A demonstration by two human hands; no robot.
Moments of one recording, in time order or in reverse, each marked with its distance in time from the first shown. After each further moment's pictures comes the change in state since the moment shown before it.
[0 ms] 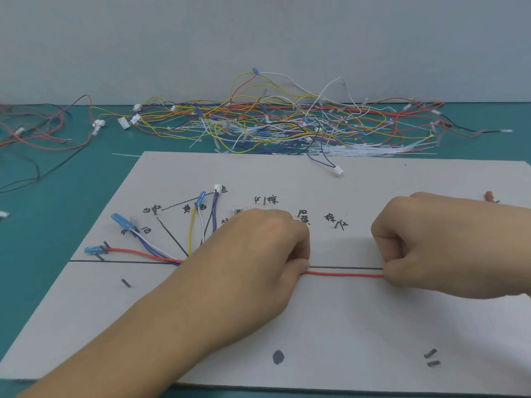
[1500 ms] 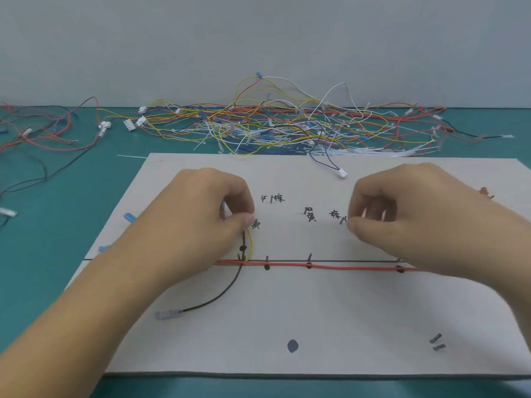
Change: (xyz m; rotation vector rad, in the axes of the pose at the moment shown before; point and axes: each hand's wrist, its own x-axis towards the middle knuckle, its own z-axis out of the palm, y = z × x) left_hand 0.006 -0.049 -0.032 -0.012 0.195 -0.230; right_hand 0.017 -0.005 0.003 0.204 0.442 -0.189
